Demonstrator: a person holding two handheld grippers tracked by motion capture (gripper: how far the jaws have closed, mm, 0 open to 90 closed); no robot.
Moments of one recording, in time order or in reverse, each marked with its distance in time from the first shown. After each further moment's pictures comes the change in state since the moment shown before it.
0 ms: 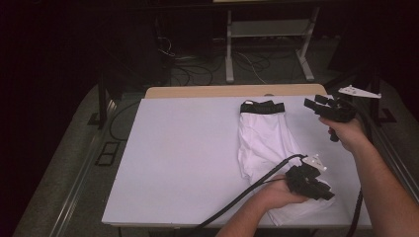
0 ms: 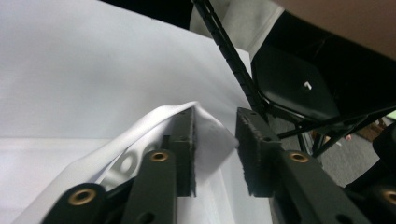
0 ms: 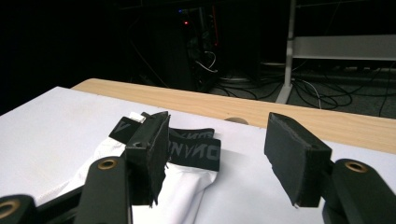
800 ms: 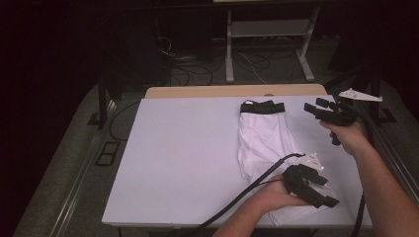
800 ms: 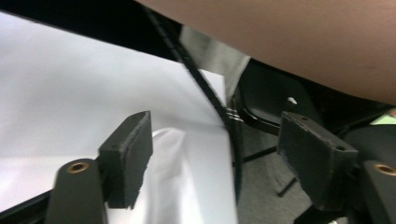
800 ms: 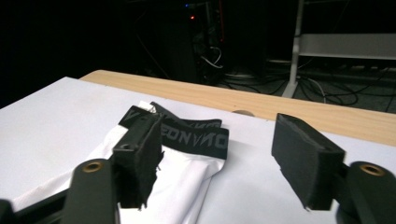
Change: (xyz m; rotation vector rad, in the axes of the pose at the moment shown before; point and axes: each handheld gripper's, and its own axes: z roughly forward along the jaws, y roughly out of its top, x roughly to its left) left arm -0.014 -0.001 -0.035 -0.117 -0.021 0.027; right arm 0.006 -0.006 -0.007 0.023 0.027 -0.025
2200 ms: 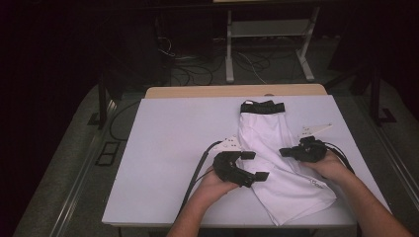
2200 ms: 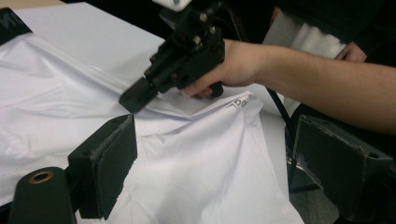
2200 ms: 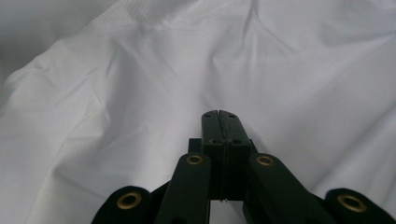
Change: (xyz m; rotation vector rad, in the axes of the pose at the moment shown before) left arm 0.014 -0.056 -0.157 -0.205 0.267 -0.106; right arm 0.077 -0.082 0.017 0.457 0.319 -0.229
